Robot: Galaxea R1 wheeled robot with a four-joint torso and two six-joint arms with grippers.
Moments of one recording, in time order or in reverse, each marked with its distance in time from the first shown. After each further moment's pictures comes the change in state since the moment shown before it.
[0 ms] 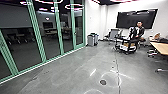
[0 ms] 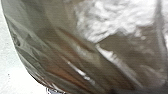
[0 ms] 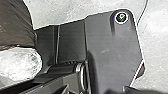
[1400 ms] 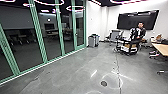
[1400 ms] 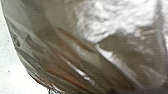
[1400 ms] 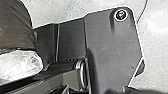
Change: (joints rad) left arm 0.022 0.000 -0.001 0.000 -0.005 0.000; right arm -0.010 0.000 -0.001 0.000 -0.001 0.002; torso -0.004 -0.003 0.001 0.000
